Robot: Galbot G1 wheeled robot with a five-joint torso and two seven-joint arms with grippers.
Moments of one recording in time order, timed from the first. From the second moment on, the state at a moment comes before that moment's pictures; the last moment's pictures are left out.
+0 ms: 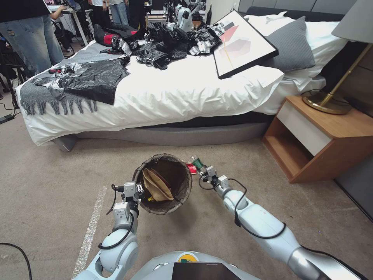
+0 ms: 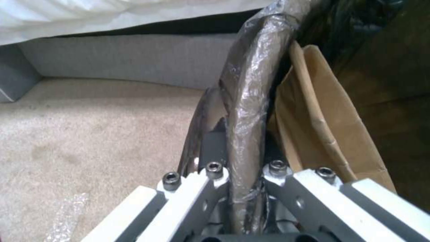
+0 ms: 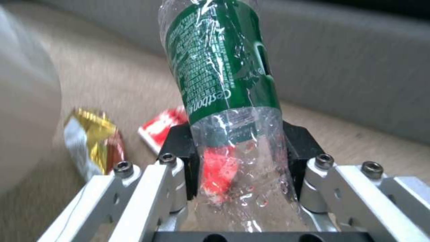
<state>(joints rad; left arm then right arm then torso) 1.58 -1.14 -0.23 -2.12 -0.37 0.17 -0.55 -0.89 1.07 -0.13 1.29 0.44 0.15 0.00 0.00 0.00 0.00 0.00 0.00</state>
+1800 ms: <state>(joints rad) 1.54 -1.15 -0.17 -2.08 -0.36 0.18 -0.55 -1.03 0.88 -0.20 2.18 0.53 0.18 0.07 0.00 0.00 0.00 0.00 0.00</state>
